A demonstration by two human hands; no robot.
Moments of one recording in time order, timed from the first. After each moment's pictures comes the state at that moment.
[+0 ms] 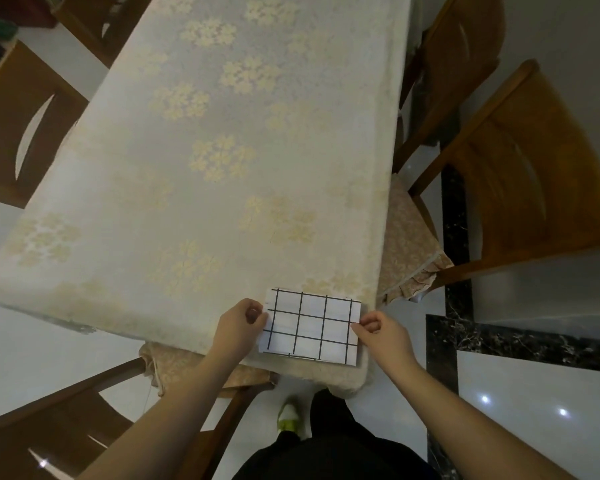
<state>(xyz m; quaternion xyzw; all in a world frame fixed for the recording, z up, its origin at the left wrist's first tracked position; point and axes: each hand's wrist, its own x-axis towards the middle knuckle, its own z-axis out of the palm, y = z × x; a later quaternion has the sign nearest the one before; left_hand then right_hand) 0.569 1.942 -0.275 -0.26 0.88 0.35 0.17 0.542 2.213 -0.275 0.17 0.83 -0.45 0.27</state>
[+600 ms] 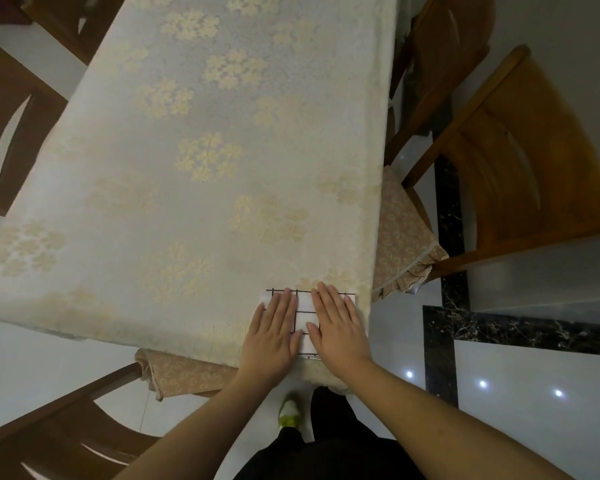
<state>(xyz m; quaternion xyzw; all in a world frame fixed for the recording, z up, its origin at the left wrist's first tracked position) 0.591 1.992 -0.311 0.06 0.99 0.09 0.12 0.551 2.154 -0.314 -0.17 0.97 -0.11 0.15</state>
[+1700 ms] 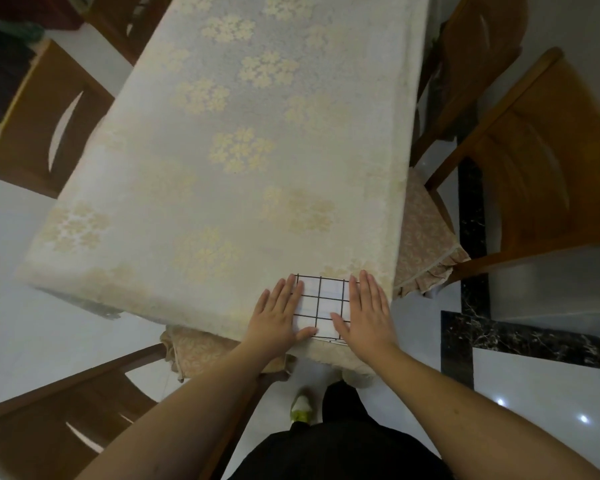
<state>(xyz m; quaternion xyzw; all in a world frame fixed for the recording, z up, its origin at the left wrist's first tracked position) 0.586 1.957 -0.296 0.05 0.97 0.04 0.25 0.552 2.164 -0.318 -0.14 0.97 -0.08 0.18</state>
